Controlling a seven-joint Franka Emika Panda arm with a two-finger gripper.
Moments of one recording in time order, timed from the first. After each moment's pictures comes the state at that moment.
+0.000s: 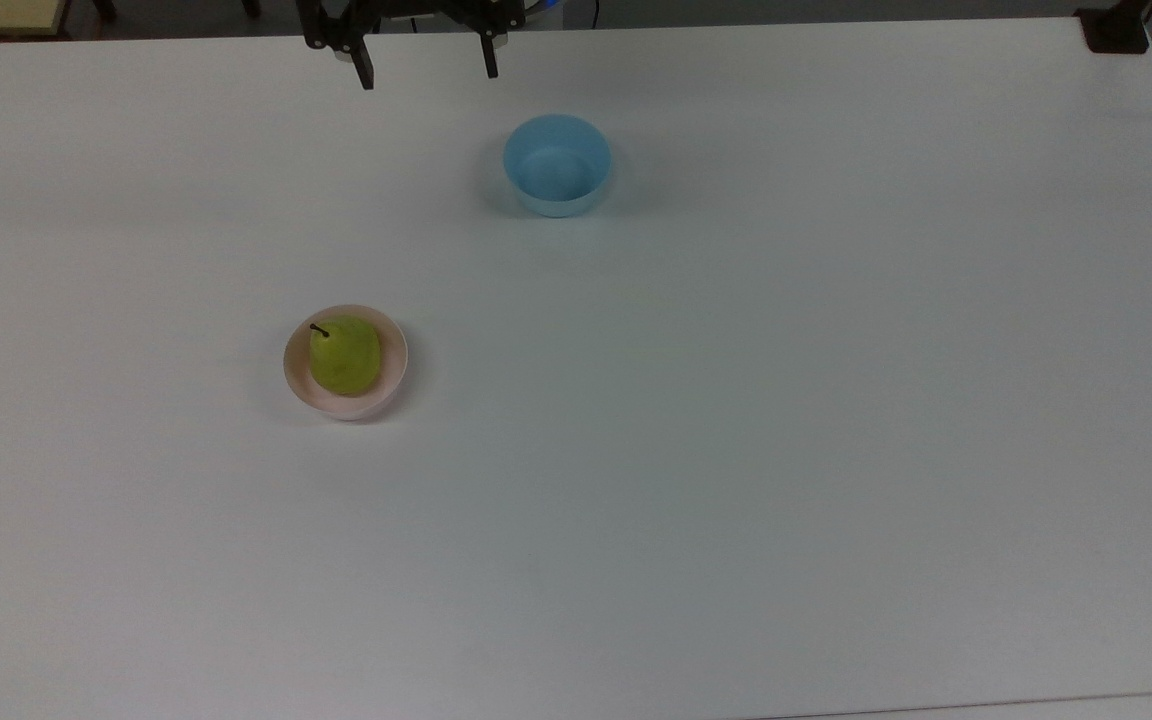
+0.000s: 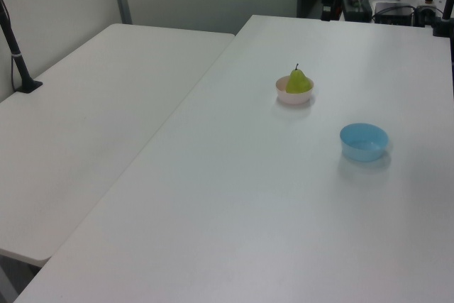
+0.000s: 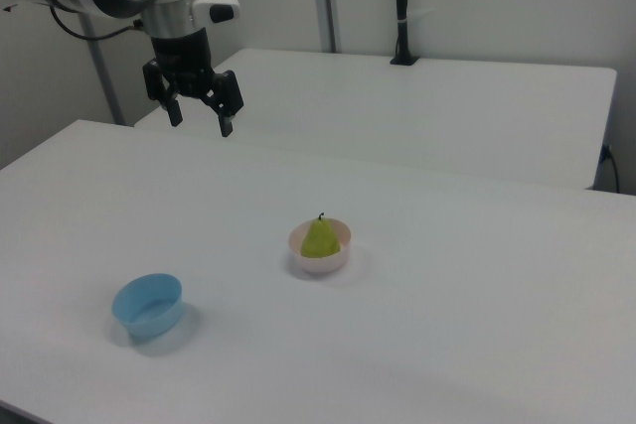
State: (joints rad) arm 0.06 0.03 -0.09 -1.60 0.08 1.70 -0.13
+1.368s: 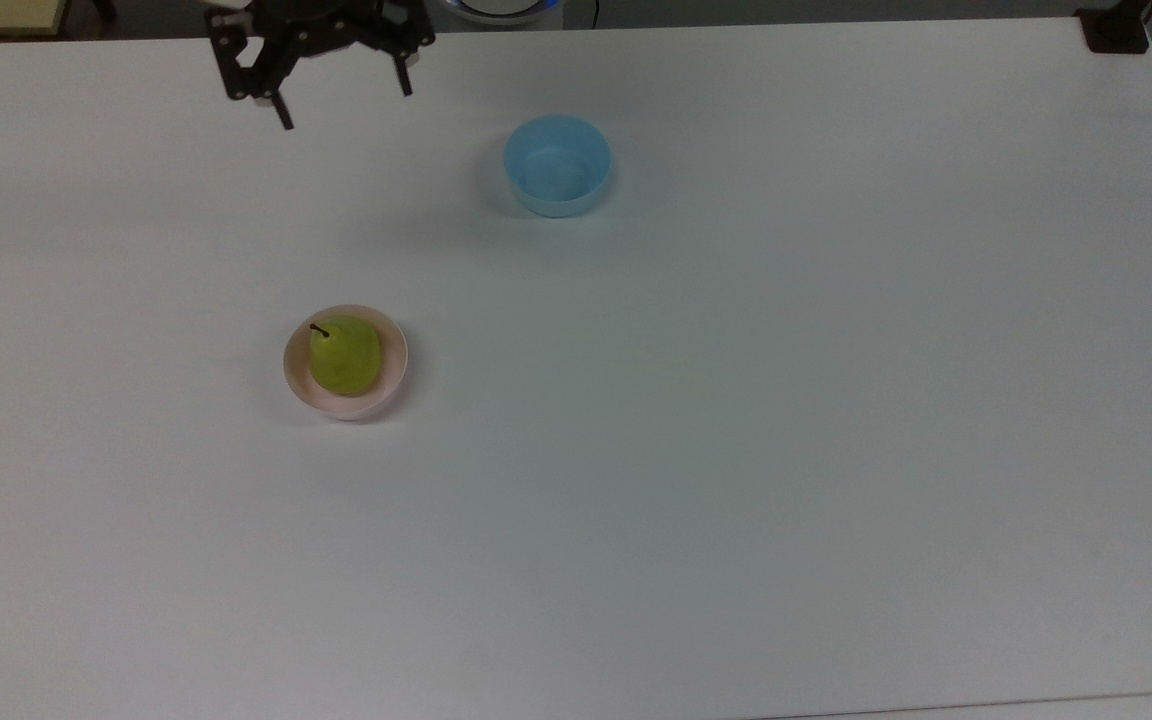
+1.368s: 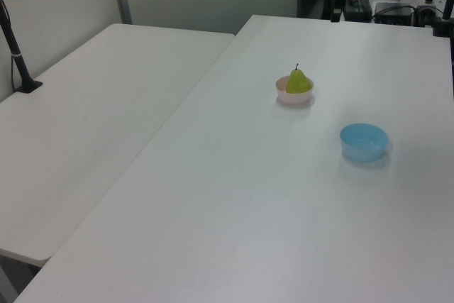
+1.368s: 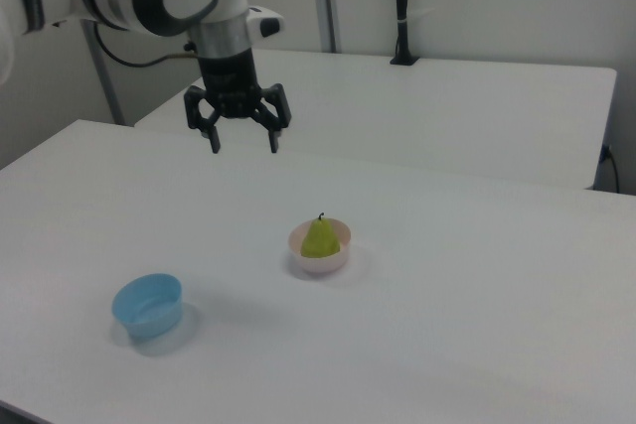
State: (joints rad) arm -0.04 0.09 -0.09 -1.58 0.03 1.71 -0.51
